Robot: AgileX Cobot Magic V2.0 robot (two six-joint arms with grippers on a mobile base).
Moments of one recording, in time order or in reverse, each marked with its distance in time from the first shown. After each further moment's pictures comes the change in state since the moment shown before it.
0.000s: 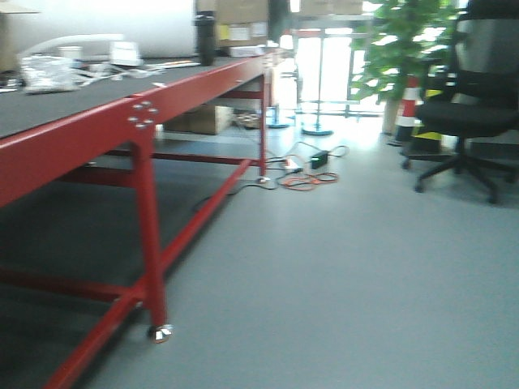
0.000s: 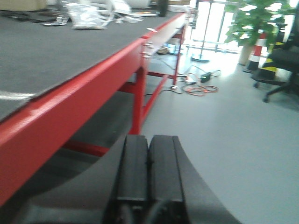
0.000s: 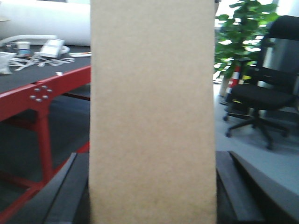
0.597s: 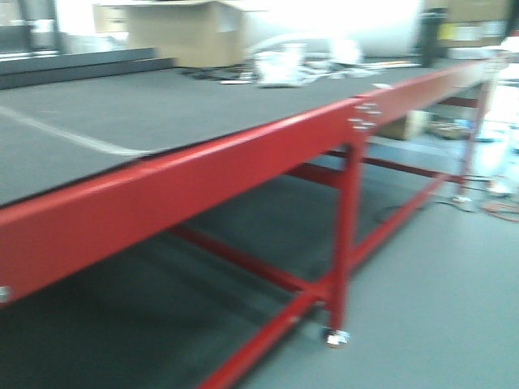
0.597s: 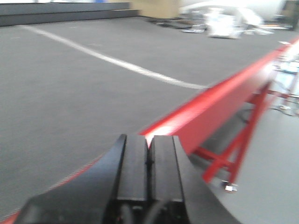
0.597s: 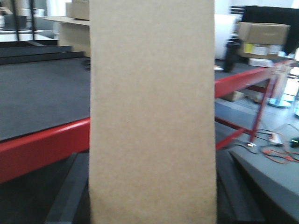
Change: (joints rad) left arm 0.000 0.000 0.000 0.000 0.000 0.000; right arm 0.000 0.000 0.000 0.000 0.000 0.000
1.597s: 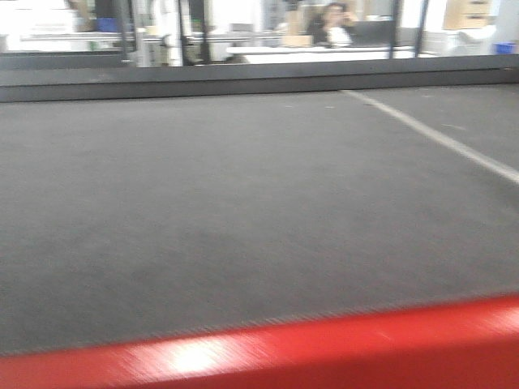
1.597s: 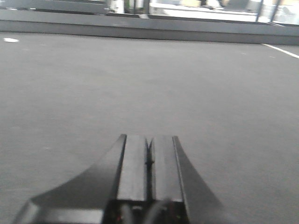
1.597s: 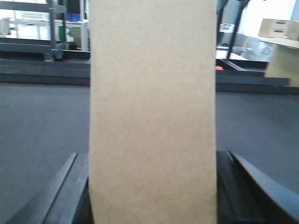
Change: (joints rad) left arm 0.000 0.000 0.000 0.000 0.000 0.000; right arm 0.000 0.000 0.000 0.000 -0.004 0.002
